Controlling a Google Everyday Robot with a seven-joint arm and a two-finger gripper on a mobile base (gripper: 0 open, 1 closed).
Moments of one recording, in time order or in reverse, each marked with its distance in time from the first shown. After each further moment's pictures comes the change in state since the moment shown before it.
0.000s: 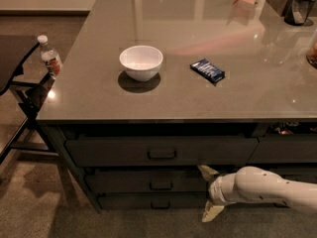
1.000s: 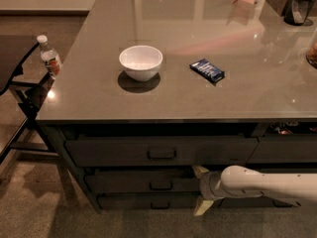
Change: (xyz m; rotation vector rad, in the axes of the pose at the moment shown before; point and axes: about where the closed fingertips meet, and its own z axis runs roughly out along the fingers) arm 0.019 -0.015 0.066 0.008 0.005 0.010
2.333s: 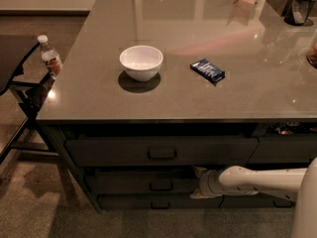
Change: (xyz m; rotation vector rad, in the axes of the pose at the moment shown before) arm 0.019 -0.010 0.030 0.013 0.030 0.029
